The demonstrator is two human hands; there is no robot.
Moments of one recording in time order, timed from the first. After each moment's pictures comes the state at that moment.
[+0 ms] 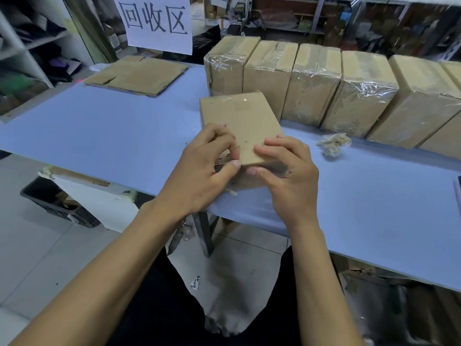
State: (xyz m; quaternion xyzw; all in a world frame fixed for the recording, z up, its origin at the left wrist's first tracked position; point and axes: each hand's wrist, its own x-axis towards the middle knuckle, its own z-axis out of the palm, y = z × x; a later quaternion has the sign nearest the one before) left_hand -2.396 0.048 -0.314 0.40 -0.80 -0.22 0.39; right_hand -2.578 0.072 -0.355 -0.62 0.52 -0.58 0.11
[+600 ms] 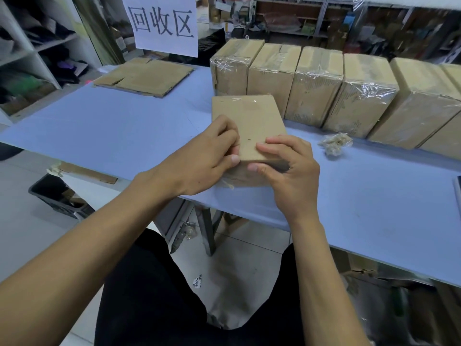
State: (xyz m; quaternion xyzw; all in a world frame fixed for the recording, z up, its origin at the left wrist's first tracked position) left_hand -2.379 0.033 -0.291 0.33 -0.90 -0.19 0.23; right_hand -2.575 0.073 -0.351 -0.62 0.52 -0.58 0.10
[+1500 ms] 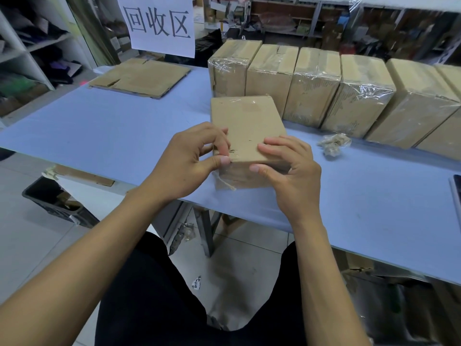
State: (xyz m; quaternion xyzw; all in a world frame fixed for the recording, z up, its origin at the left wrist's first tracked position) left_hand -2.365 0.038 -0.302 0.35 -0.80 -0.30 0.39; right_hand -2.575 0.075 -0.349 -0.61 0.52 -0.58 0.12
